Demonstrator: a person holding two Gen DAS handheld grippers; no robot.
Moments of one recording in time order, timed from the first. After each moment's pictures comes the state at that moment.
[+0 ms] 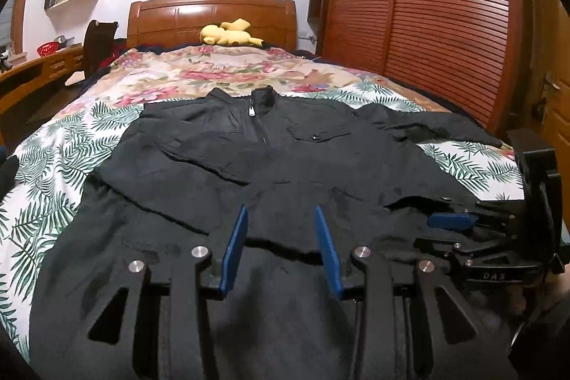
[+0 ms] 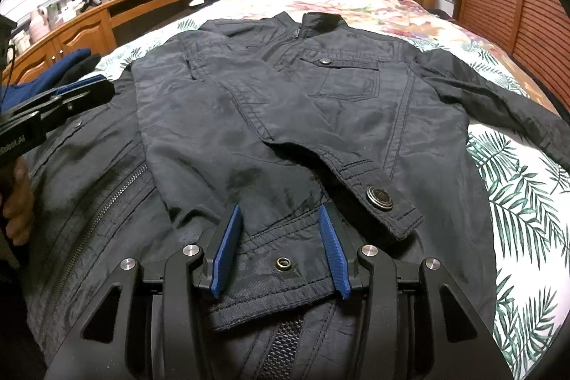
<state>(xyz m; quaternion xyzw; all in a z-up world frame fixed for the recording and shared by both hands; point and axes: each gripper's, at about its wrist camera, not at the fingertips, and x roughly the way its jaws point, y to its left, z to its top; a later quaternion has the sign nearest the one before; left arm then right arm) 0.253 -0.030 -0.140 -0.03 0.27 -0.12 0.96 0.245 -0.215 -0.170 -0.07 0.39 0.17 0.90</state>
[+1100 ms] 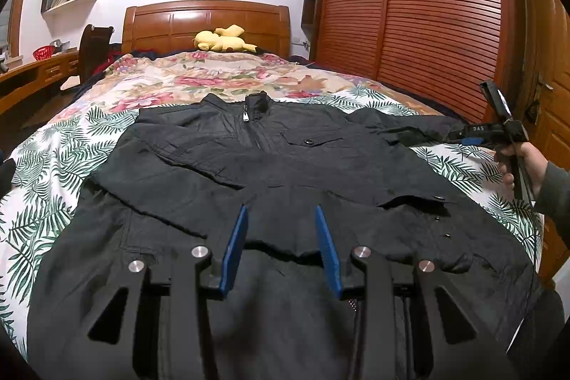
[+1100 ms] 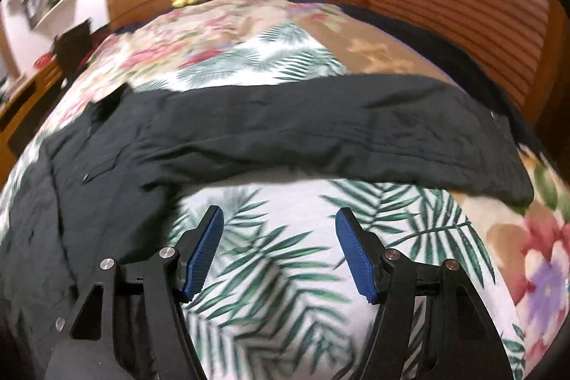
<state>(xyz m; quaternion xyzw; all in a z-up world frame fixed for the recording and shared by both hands) 0.248 -0.029 -0.136 -0.03 0.26 -0.13 0.96 0.354 -0.482 -0.116 0.09 0.40 -0.06 0.91</state>
